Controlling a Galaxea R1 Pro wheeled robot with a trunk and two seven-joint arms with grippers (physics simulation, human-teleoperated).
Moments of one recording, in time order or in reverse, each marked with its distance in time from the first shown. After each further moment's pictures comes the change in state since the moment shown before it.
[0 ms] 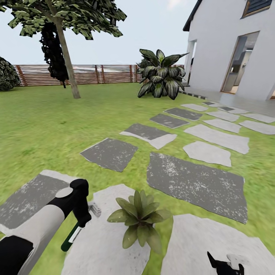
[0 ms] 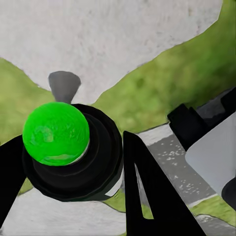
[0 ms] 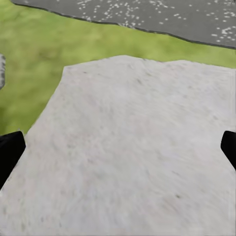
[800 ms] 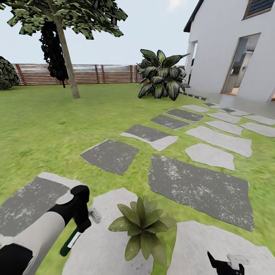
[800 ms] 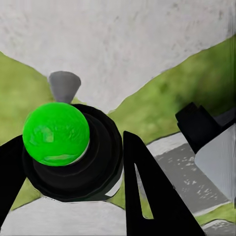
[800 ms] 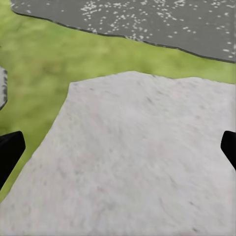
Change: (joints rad) left arm 0.056 -0.011 0.007 -0.008 0.012 0.000 0.091; right arm 0.000 -0.002 0.000 0.000 0.000 0.000 0.000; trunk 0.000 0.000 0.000
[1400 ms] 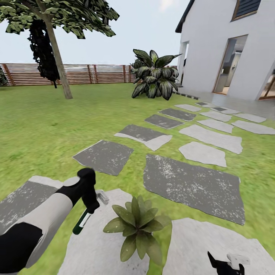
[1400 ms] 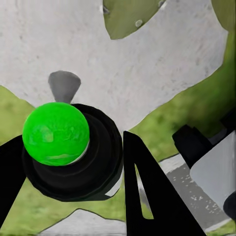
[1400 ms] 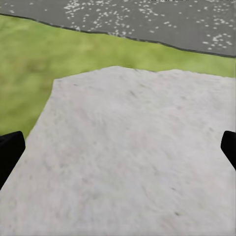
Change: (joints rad) left arm -0.150 -0.048 -0.010 0.015 -0.015 -0.005 -0.095; right arm 0.000 -0.001 0.000 0.000 0.000 0.000 0.001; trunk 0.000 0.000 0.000
